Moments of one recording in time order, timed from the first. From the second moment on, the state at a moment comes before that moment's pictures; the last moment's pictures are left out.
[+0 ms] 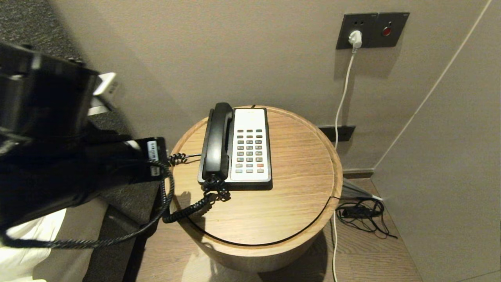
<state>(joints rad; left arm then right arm) -0.71 1.32 -1.08 0.27 0.46 -0.46 0.60 0.59 -0.73 0.69 -0.03 0.64</state>
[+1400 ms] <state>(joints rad) -0.58 0.82 -0.60 0.22 0.26 -0.43 0.90 1.92 -1.93 0.92 -0.03 0.61</state>
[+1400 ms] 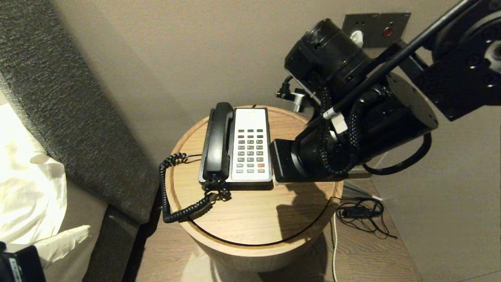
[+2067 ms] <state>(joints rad) -0.58 0.81 -0.58 0.22 0.25 -0.44 0.90 2.00 -1.94 0.80 -0.09 0.60</state>
